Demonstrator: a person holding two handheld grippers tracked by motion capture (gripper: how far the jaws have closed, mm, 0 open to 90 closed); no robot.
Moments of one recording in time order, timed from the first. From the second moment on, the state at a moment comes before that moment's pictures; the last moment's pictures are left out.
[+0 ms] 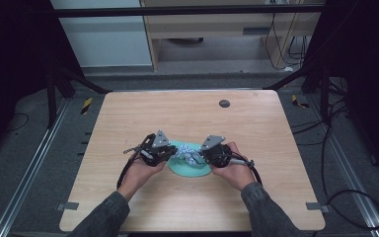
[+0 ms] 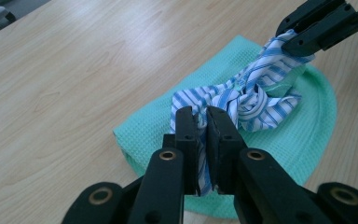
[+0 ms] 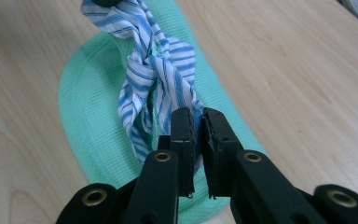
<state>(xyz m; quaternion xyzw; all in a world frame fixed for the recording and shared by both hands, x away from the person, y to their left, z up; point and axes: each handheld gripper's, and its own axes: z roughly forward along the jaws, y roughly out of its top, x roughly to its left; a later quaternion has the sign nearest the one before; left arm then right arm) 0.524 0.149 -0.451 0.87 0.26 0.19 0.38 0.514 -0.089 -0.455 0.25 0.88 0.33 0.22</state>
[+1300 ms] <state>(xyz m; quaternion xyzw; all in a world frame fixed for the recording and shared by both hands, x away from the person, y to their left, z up) 0.497 0.158 -0.473 0.87 0.26 0.18 0.38 0.486 -0.086 -0.465 0.22 0.89 0.33 0.20</state>
